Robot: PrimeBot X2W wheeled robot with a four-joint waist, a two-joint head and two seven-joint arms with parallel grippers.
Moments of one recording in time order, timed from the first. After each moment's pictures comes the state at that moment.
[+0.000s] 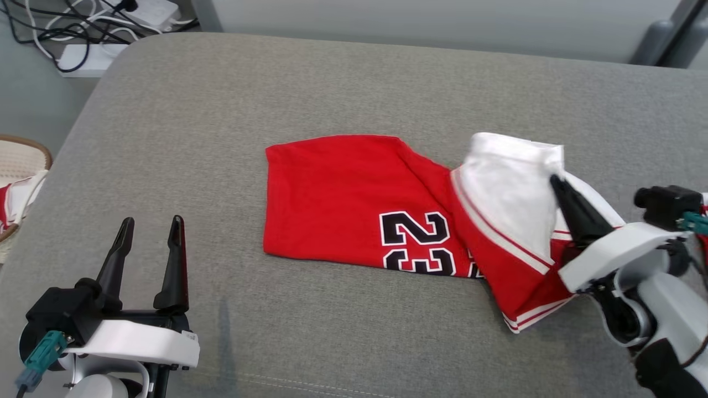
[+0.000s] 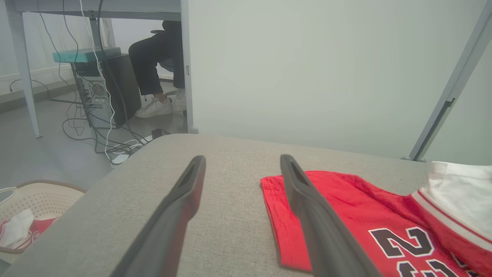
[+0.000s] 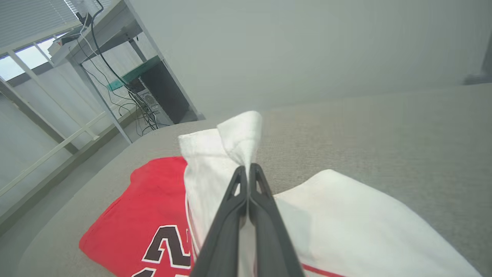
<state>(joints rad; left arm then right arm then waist) -0.10 0.47 -0.38 -0.11 -0.68 0.35 -0.25 -0.53 -0.35 0.56 0.52 0.88 0.13 -0.20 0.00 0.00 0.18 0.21</state>
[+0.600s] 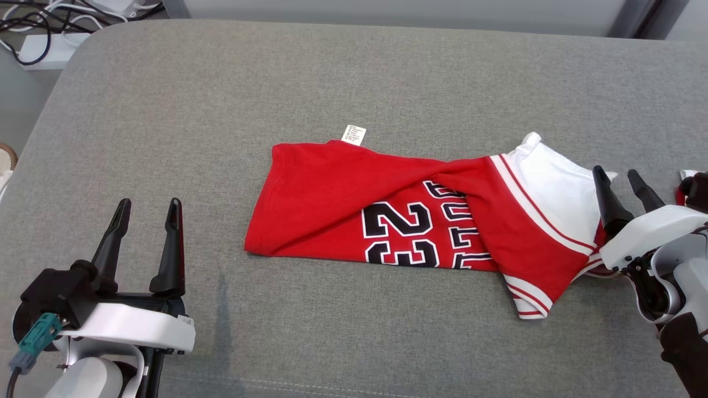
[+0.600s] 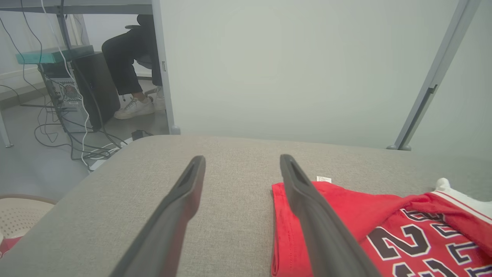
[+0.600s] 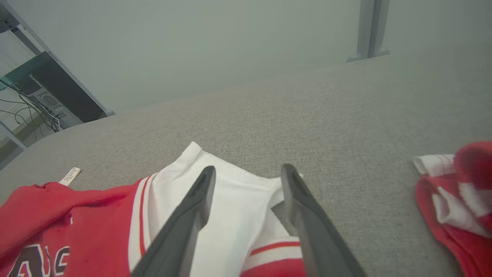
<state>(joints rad) -0.15 0.49 -0.39 -0.09 -0.68 0.33 -0.24 -0.64 -0.35 0.44 0.83 0.83 0.13 -0.21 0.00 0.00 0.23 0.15</state>
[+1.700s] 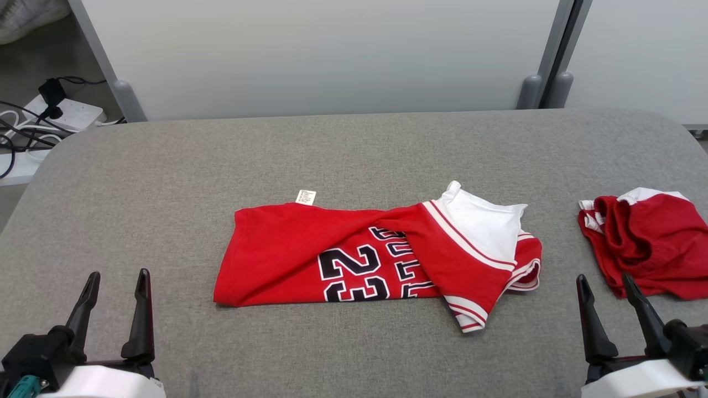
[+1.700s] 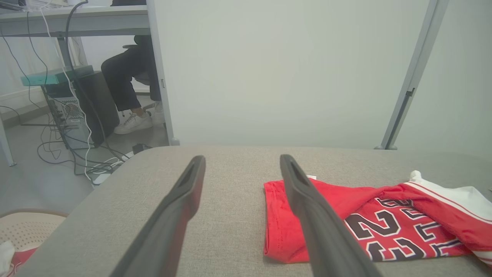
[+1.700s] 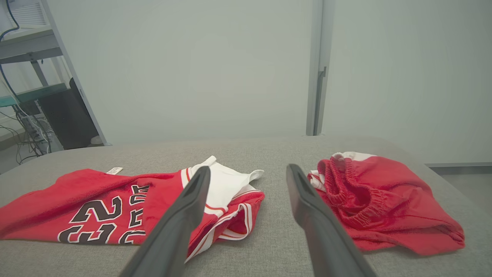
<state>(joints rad) 0.06 0.56 -0.33 -0.11 -0.68 0.37 -0.24 0.03 -0.11 0.00 0.13 0.23 0.13 -0.20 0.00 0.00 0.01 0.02</state>
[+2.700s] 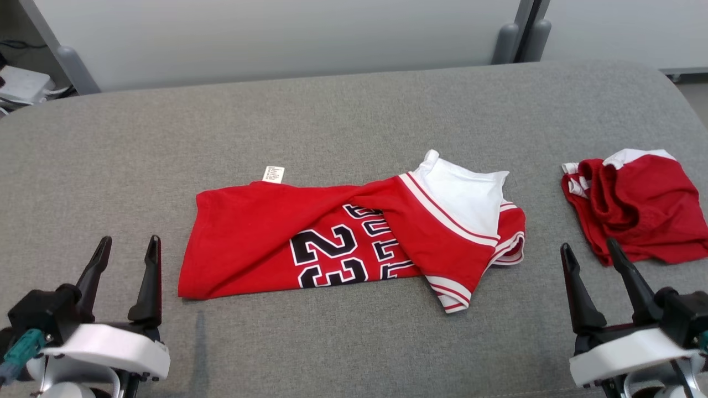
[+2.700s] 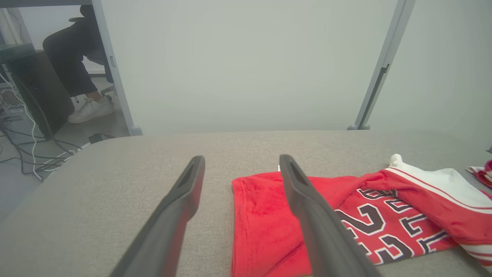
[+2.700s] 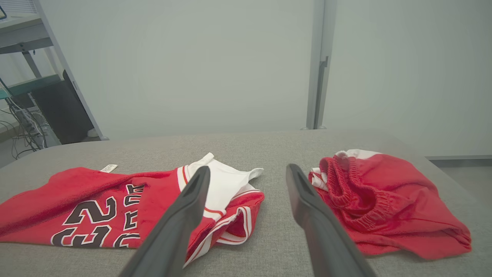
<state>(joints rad) -0.04 0.54 -0.35 -0.07 -0.69 0.32 -0.19 0.01 -0.08 0.02 -0.01 0.21 0.13 -0.10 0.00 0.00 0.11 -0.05</state>
